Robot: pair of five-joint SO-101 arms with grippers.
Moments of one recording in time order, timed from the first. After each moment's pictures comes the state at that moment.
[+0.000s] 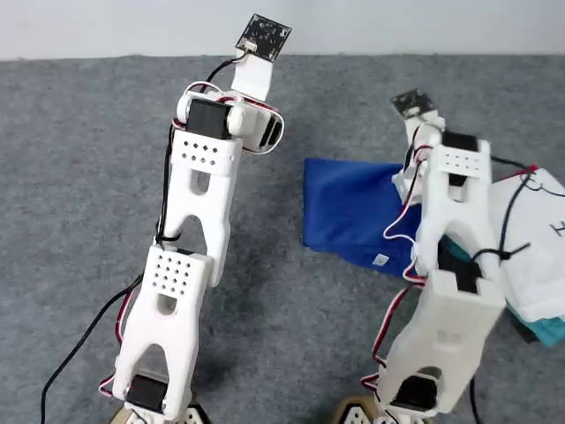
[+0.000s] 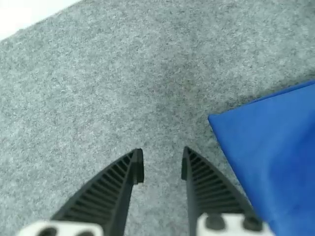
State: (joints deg) left arm 12.5 61.1 -92.4 99.4 -1.5; right arm 8.4 30.9 -12.4 64.4 29.5
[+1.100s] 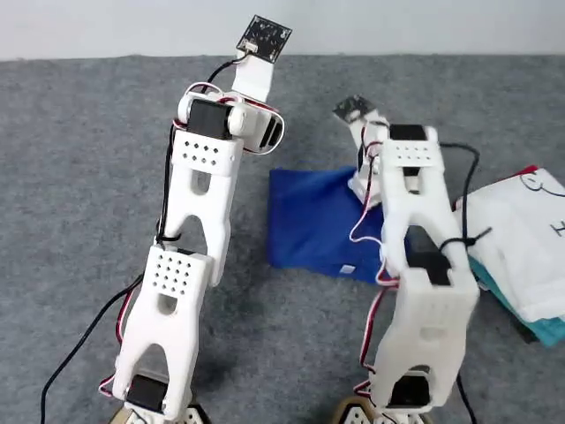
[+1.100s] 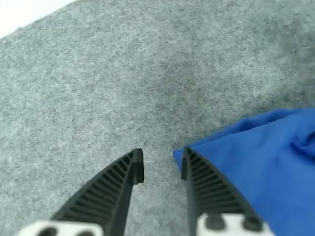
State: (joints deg) left arm 12.5 61.5 -92.4 99.4 -1.5; right arm -3.1 25.7 -17.1 77.1 30.5
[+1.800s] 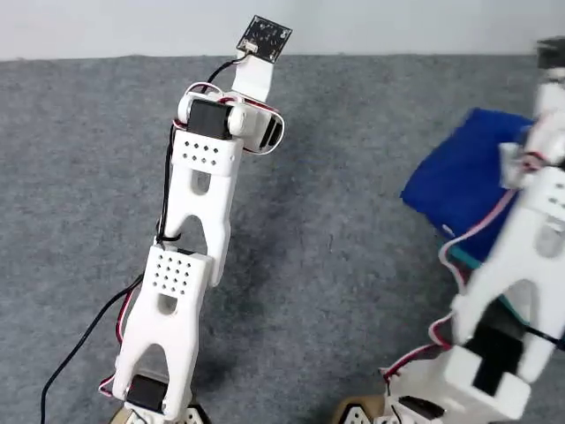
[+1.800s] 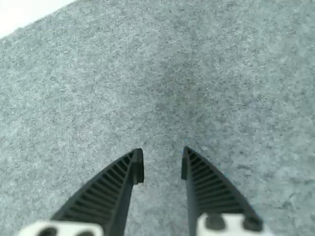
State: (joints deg) left arm 12.5 61.5 -92.4 99.4 -1.5; right arm 29.8 1.7 -17.1 77.2 26.1
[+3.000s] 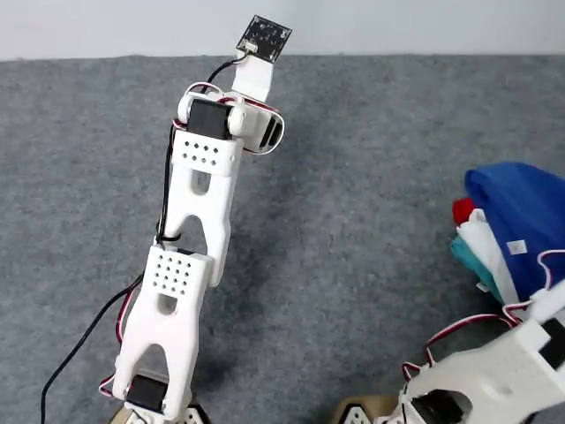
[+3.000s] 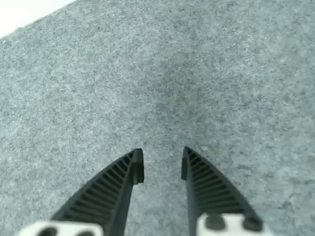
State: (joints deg) left arm 12.5 61.5 -92.4 99.4 -1.5; right arm 52.1 20.1 -35.6 94.3 26.0
